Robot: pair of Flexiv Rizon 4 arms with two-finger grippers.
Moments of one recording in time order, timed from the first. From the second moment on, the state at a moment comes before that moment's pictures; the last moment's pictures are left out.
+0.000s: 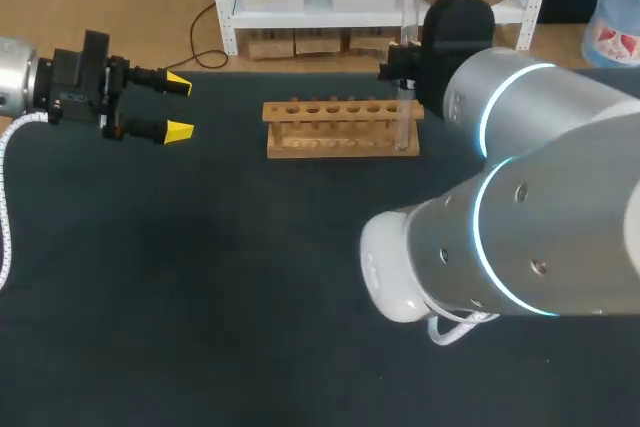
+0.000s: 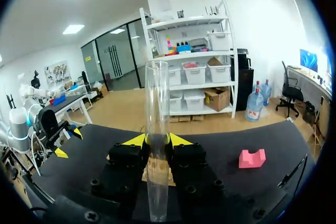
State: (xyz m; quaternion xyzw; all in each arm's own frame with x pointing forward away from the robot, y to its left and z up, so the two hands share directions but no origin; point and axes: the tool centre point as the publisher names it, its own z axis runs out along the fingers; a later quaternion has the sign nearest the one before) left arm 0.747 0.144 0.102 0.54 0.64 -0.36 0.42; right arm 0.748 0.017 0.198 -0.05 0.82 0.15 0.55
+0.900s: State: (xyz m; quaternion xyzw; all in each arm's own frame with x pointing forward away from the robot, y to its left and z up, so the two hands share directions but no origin) left arm 0.747 0.144 0.102 0.54 0.64 -0.36 0.42; right arm 0.801 0.051 0.208 -0.06 0.75 0.22 0.63
